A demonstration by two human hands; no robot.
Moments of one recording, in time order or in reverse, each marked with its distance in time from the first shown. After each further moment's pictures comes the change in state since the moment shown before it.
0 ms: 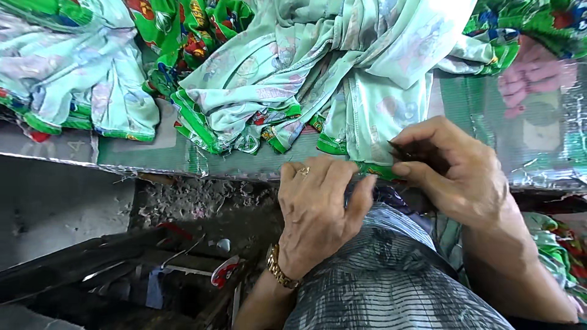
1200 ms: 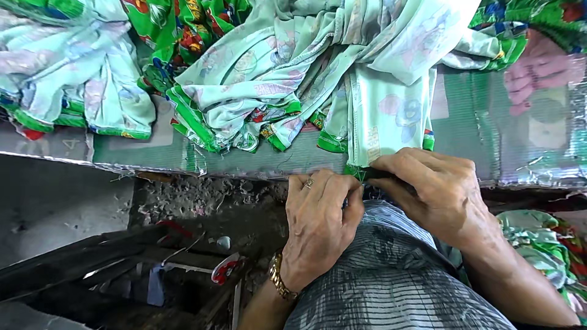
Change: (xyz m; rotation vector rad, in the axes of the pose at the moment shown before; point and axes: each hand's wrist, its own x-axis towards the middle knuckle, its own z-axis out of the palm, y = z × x) left_hand -0.024 0.001 0.007 -0.118 0.001 -0.084; right_hand -0.010 0.001 0.023 -0.478 0.016 -0.231
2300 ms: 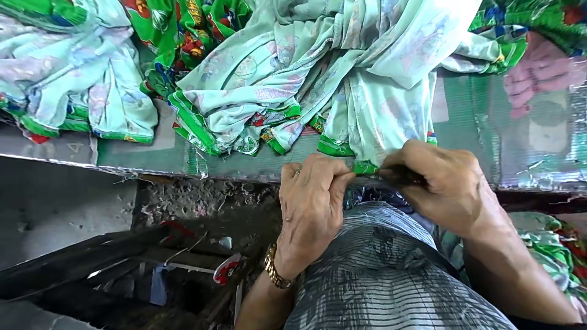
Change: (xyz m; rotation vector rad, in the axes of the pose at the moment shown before) left_hand 0.019 -0.014 -0.003 -0.083 0.008 0.011; right_hand 0.006 0.013 -0.010 0.095 -0.046 0.054
